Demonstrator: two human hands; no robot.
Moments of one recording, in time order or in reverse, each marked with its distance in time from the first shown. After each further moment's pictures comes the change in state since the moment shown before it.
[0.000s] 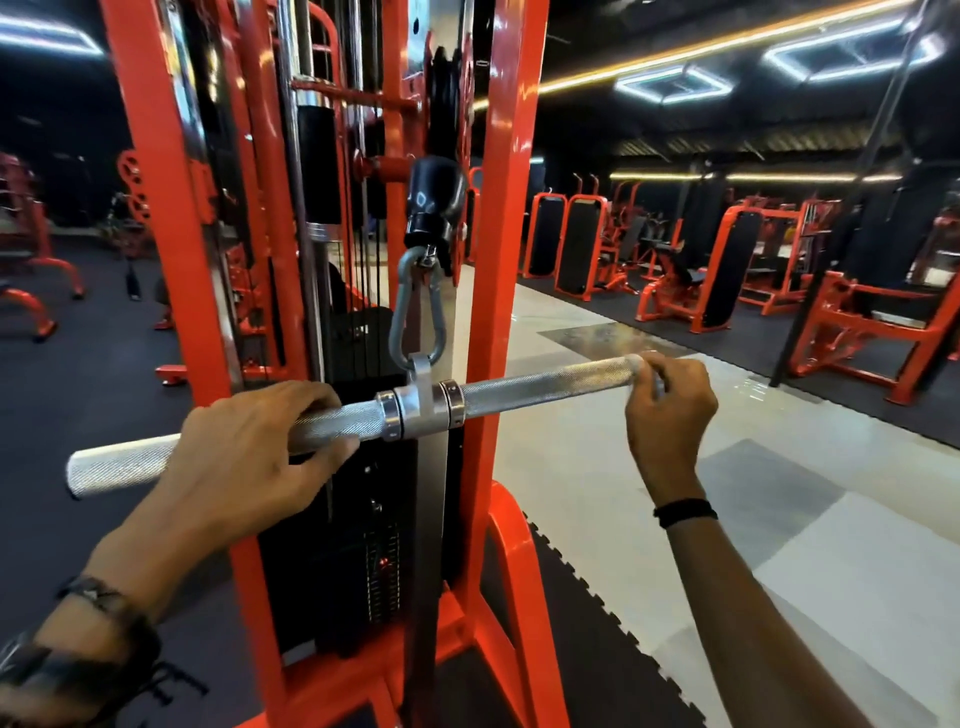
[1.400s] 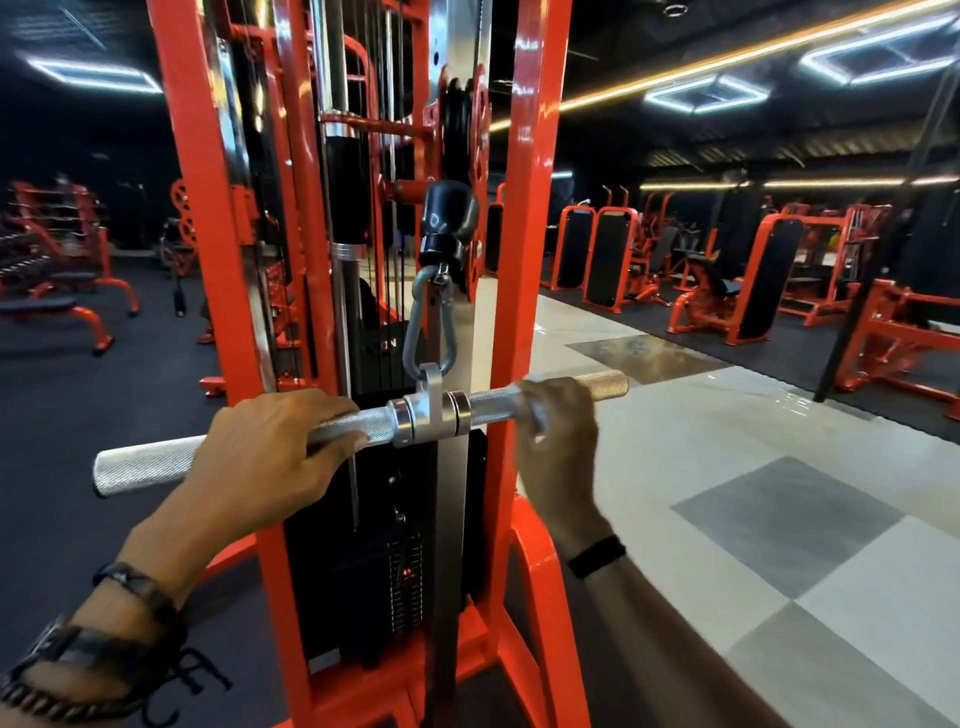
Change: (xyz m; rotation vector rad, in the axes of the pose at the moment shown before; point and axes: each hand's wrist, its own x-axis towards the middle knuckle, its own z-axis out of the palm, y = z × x) left_hand 0.006 0.001 -0.006 0.096 -0.047 -0.031; right_hand -0.064 -0.082 0.039 0.195 -0.204 -0.167
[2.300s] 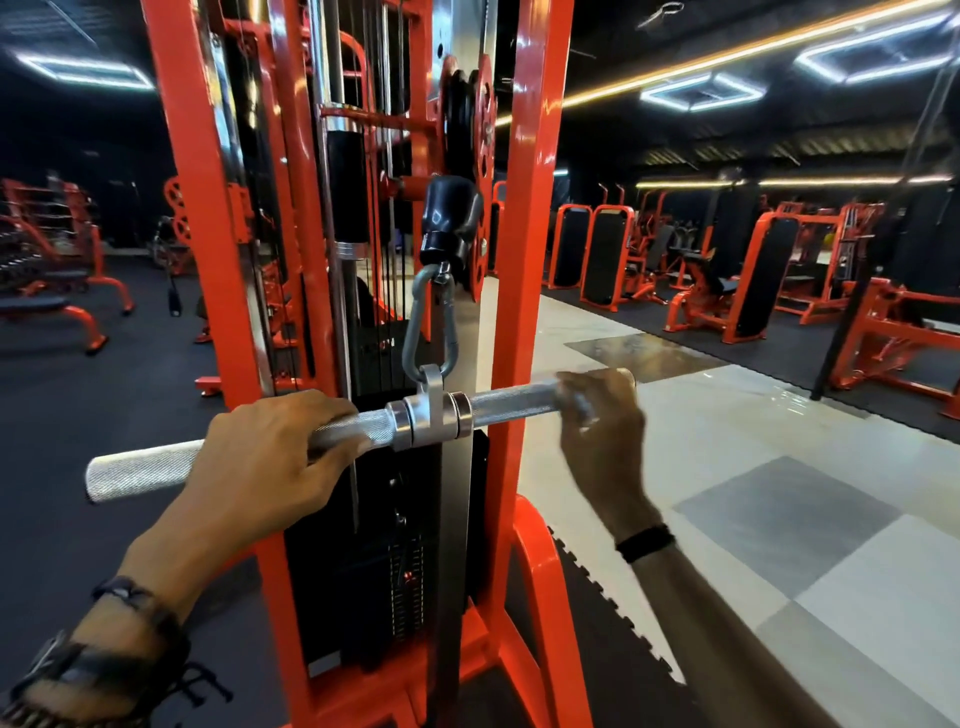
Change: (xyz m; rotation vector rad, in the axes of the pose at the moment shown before) left_hand 0.001 -0.008 0.007 -0.017 0.086 0.027; right_hand 0.020 0.038 -0.013 -0.059 0.012 -0.063
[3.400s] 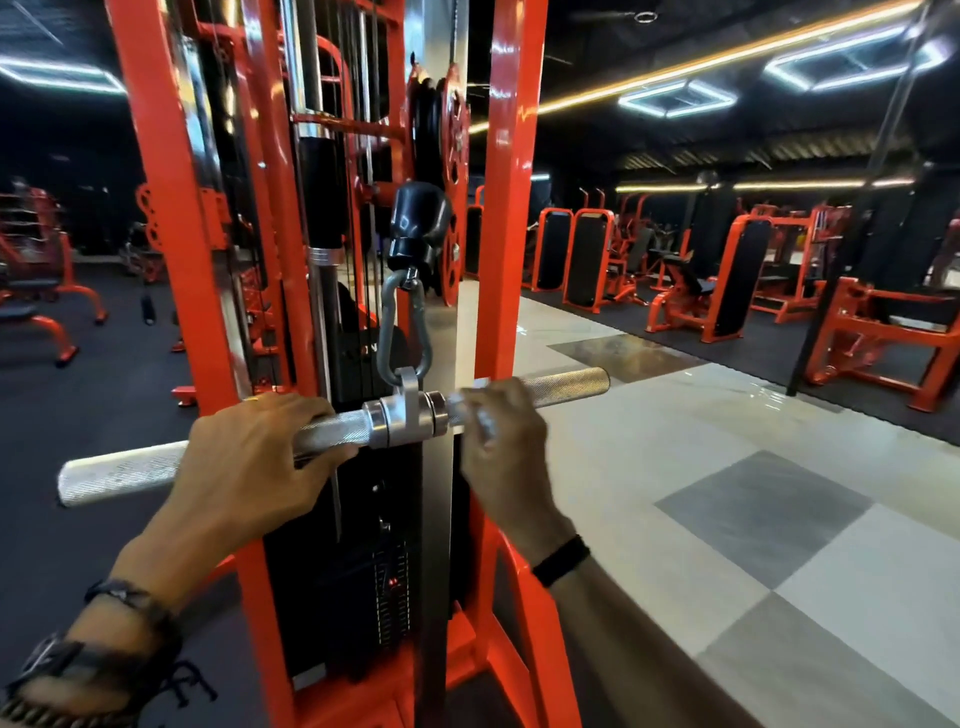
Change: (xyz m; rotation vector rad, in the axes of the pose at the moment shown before) left_hand 0.005 0.000 0.010 0.066 0.041 0.070; right_hand -0.017 -0.063 0.024 0.164 -0.090 0.007
